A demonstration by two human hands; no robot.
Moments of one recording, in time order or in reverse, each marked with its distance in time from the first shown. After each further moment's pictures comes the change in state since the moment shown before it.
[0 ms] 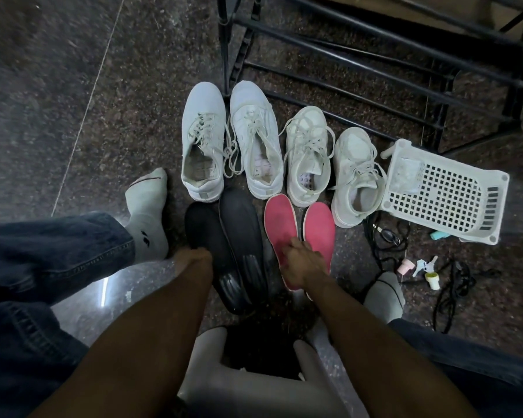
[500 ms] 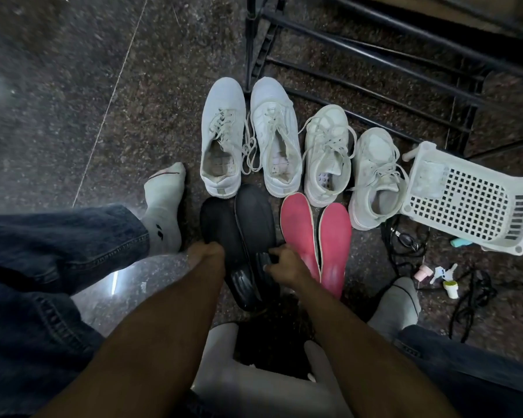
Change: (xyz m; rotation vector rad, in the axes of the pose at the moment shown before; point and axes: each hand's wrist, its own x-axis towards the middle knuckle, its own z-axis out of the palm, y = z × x) left_hand 0.000 0.001 -0.007 -0.067 -0.001 -0.036; right_hand 0.018 -0.051 0.022 0.551 -0.098 0.091
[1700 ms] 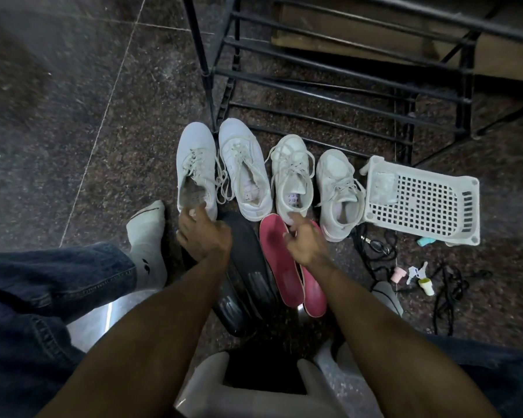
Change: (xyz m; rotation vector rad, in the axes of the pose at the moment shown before) left_hand -0.074 0.089 0.011 0.223 0.333 0.703; right_hand -0.019 0.009 -0.106 0.001 0.500 -0.133
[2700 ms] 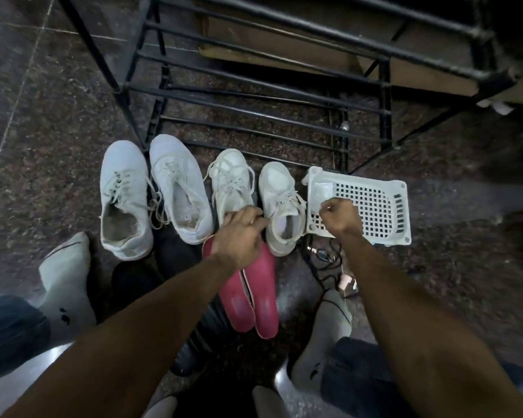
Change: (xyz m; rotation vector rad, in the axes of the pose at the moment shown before) left_hand -0.044 0.113 0.057 0.276 -0.498 1.110; right_hand 0.059 0.114 -0.135 0.107 0.316 0.410
